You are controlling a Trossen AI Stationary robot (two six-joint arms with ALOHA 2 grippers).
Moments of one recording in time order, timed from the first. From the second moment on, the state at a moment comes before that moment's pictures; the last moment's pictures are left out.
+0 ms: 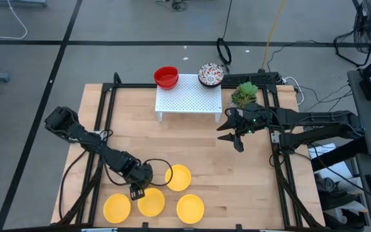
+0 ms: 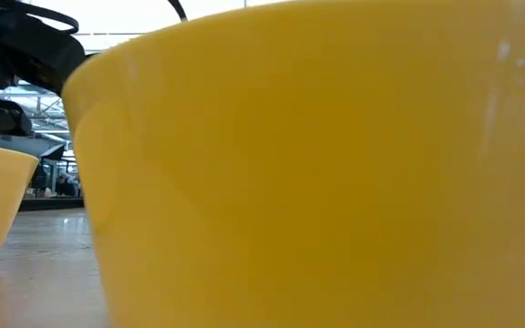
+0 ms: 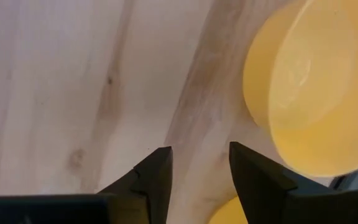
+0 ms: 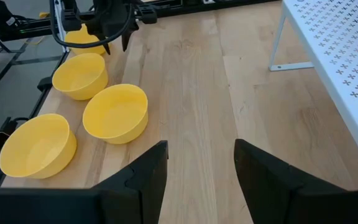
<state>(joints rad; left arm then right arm) -0.54 1.54 0.89 -0.68 0.20 -0.91 -0.10 1.01 0.80 -0.33 -0.19 0.09</state>
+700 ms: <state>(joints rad) -0.52 1.54 0.89 -0.44 0.13 -0.79 -0.10 1.01 0.80 -0.33 -0.19 0.12</state>
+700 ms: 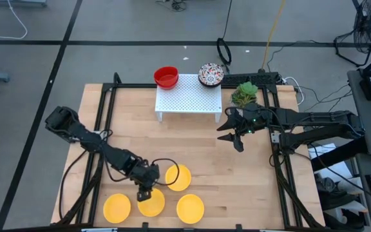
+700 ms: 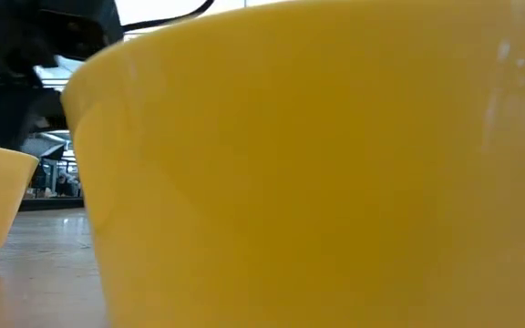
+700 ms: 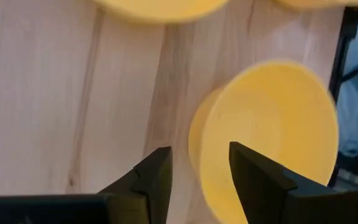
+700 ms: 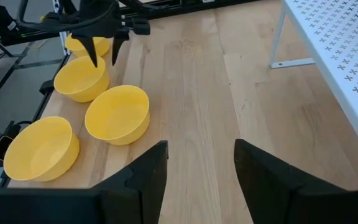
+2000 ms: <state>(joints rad) -0.59 1.54 0.83 -0.44 0.11 -0.80 -0.10 1.01 0.80 -0.34 -0.19 0.12</state>
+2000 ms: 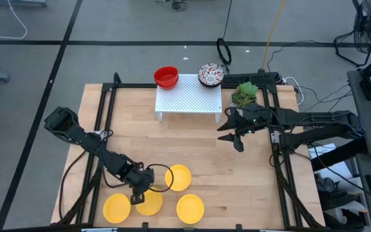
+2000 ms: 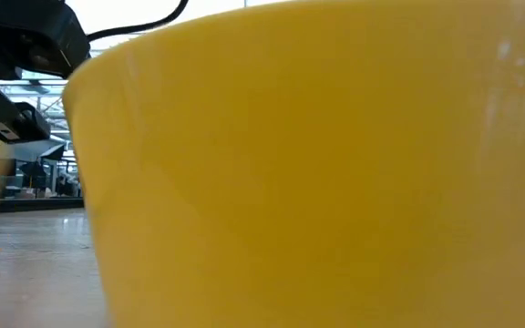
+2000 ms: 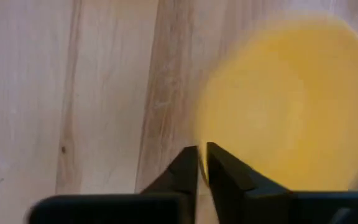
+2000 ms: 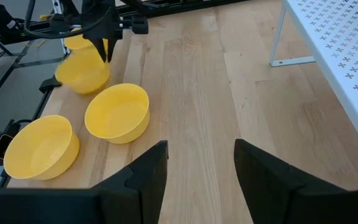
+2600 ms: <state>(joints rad) -0.32 1.50 1.00 -0.83 0.06 -0.41 -0.05 1.01 0.80 -0.25 -0.19 0.10</state>
